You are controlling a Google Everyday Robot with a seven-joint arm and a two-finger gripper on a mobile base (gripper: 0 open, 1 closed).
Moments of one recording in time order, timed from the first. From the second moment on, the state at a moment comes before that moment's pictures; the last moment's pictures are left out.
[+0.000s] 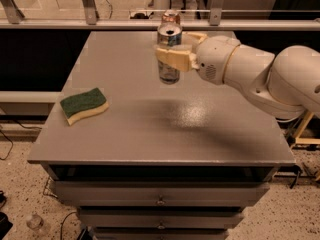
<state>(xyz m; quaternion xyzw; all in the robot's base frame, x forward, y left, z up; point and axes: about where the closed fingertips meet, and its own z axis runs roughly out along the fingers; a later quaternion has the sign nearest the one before) 0.593 -0.043 0.984 -0.33 0.63 0.26 0.65</state>
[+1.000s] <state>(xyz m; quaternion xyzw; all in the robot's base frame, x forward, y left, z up) 0.516 0.055 0.940 -0.34 0.61 0.34 0.63</state>
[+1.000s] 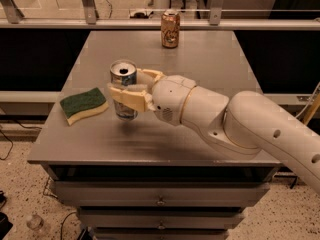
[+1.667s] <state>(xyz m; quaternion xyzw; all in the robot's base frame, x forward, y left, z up) 0.524 0.077 0.919 -0.36 0.61 0.35 0.61</state>
